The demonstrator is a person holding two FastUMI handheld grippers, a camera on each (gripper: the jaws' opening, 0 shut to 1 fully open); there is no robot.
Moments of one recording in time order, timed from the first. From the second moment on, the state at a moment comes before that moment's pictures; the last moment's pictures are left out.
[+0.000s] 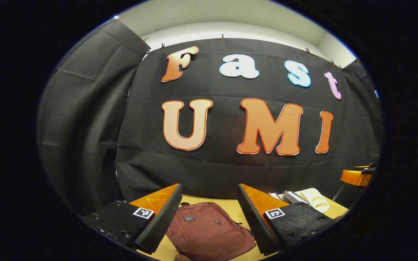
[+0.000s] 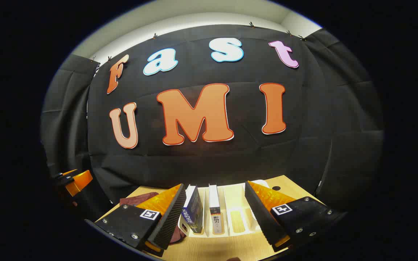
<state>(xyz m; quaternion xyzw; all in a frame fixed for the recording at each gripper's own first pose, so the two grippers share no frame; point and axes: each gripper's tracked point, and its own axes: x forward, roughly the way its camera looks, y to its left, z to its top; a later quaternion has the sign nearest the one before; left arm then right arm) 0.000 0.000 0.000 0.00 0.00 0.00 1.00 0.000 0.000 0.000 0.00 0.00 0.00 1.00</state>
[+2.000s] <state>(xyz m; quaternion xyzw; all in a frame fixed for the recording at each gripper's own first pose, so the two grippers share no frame) 0.015 -0.015 -0.017 0.02 0.02 -0.02 1.00 0.003 -0.020 -0.011 0.00 0.01 -0.03 1.00</state>
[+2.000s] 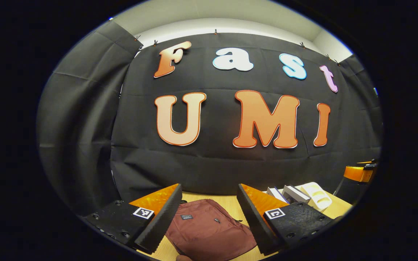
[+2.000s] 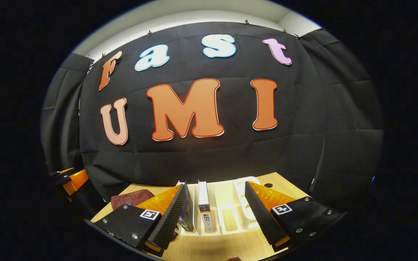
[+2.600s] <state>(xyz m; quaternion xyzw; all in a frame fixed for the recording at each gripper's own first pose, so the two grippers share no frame) 0.012 -0.022 -0.046 0.08 0.04 -0.03 1.00 -0.001 -0.032 -0.024 0.00 0.02 -0.05 1.00</state>
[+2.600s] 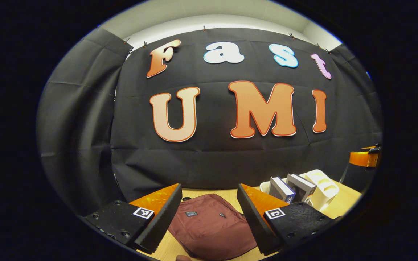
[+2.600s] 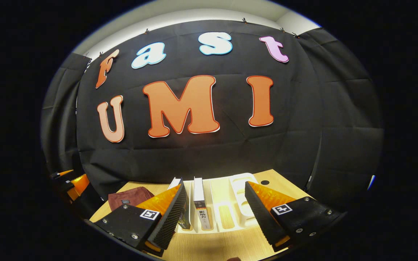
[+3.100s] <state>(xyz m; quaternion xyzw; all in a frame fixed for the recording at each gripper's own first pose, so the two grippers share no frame) -0.006 -0.038 -0.136 0.21 0.11 -0.06 0.97 -0.008 -0.050 -0.049 0.00 0.06 -0.07 1.00</state>
